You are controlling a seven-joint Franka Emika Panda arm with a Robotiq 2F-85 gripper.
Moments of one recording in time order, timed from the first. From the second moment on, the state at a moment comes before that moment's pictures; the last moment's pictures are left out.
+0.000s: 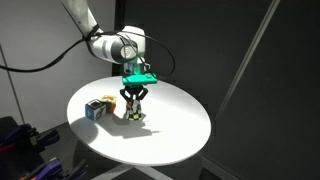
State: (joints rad) arm -0.17 0.27 -0.05 -2.24 -0.21 2.54 -0.93
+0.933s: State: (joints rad) arm -0.27 0.38 -0.08 -2.13 -0.14 2.54 -0.97
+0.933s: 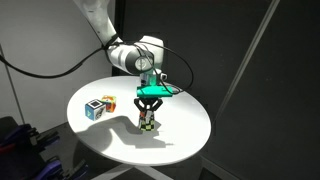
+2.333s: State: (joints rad) arm -0.29 0.56 -0.10 -2.02 -0.14 2.55 -0.97
